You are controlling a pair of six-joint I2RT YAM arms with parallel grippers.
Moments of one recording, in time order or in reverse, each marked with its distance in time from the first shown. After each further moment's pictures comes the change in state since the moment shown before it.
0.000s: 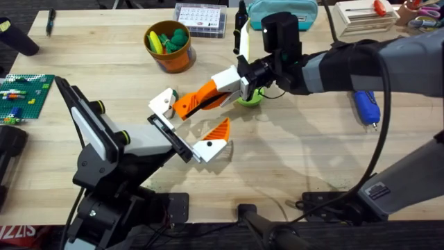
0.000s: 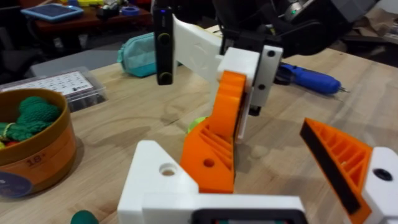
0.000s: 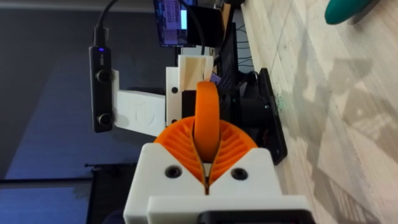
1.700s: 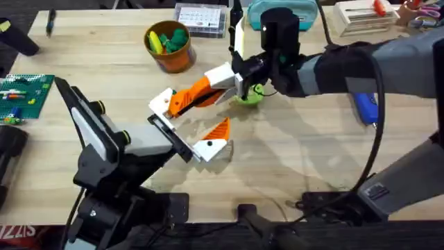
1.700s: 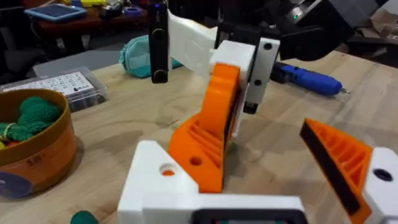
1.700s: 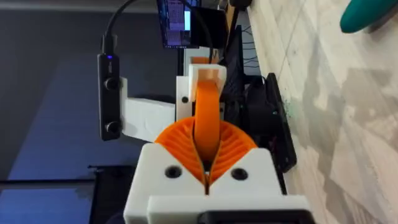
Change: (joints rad) left arm 0.003 0.000 0.000 0.003 -0.009 -0.001; right arm 0.025 0.013 0.000 0.197 0.022 0.192
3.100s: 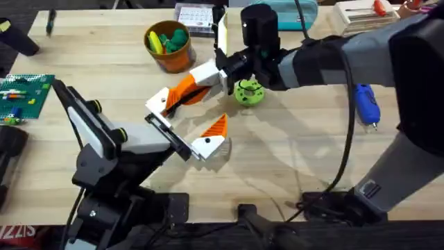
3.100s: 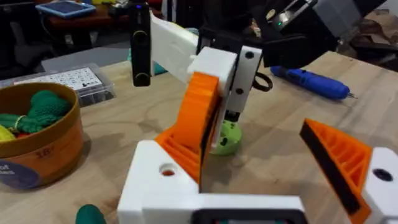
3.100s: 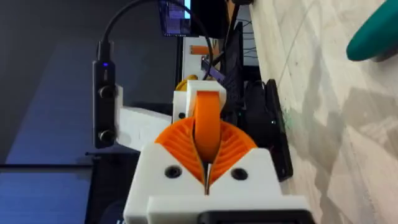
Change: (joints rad) left arm 0.019 0.000 0.000 0.000 -0.010 -0.021; right arm 0.056 0.119 0.146 -0.012 -0.011 -0.007
